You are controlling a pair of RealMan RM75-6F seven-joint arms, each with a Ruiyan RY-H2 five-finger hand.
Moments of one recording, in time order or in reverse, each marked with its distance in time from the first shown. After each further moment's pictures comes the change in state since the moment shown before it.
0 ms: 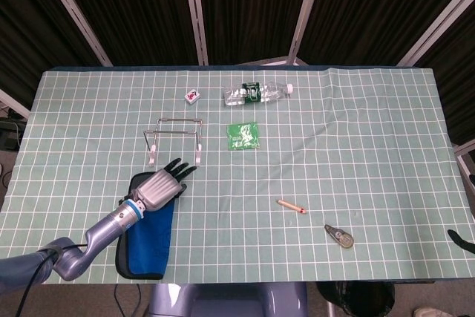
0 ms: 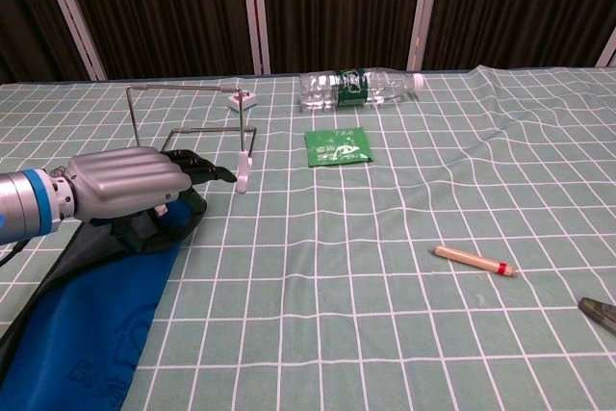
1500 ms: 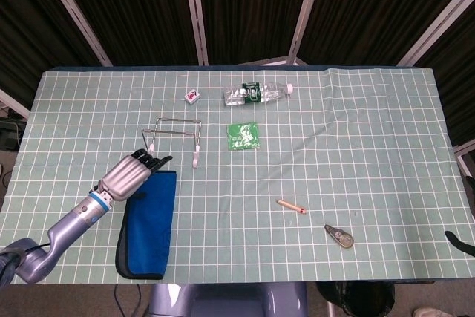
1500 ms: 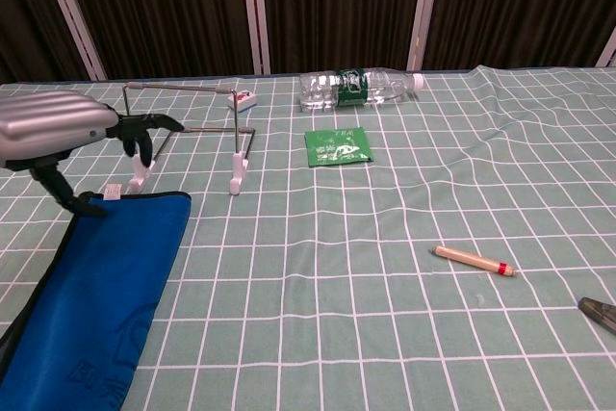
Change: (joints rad) left arm 0.061 0.156 0.001 -0.030 0.057 0.144 -0.169; right arm -0.007 0.004 -0.008 -0.015 -0.021 0.019 -0.002
